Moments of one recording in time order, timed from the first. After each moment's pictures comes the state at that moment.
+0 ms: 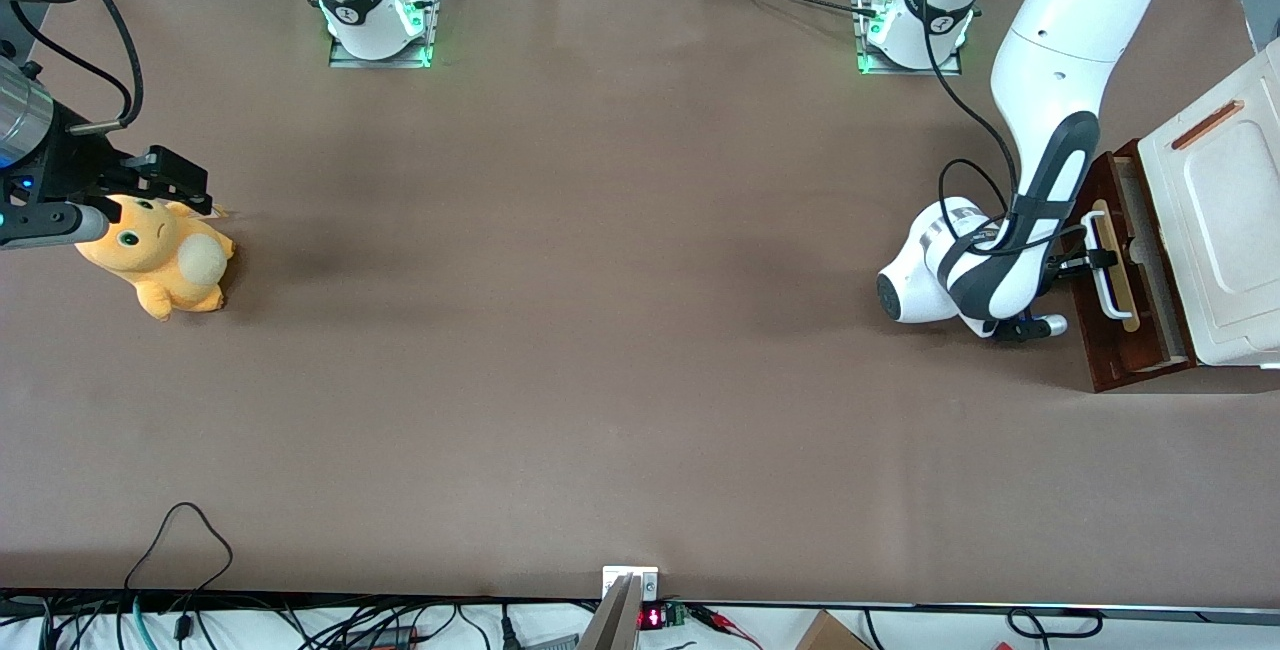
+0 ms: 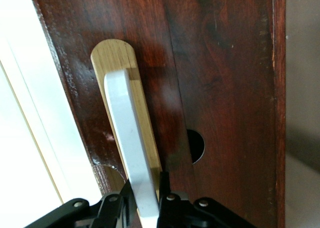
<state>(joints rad) -0.09 0.68 -0.12 -1.88 1.20 1.38 -0.86</state>
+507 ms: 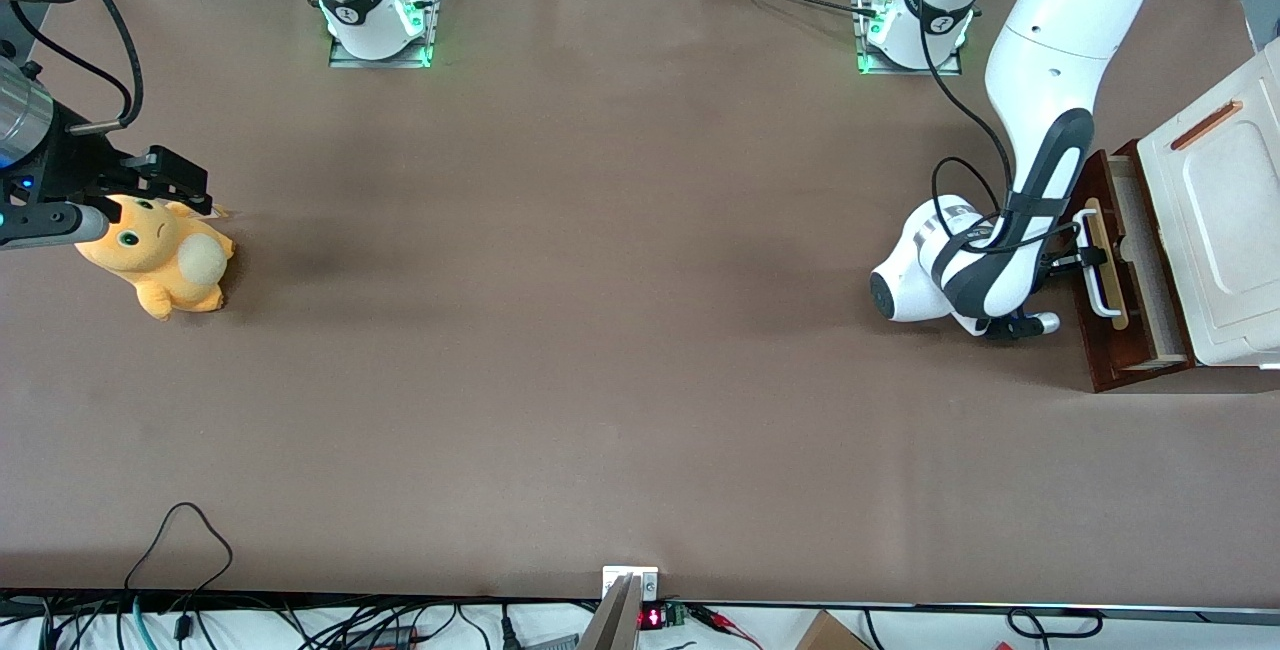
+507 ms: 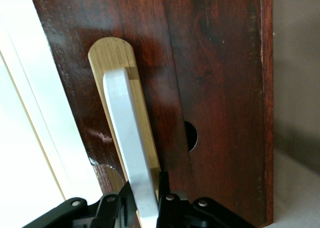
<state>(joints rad) -0.11 0.68 -0.12 -1.88 1.17 1.38 -0.86</state>
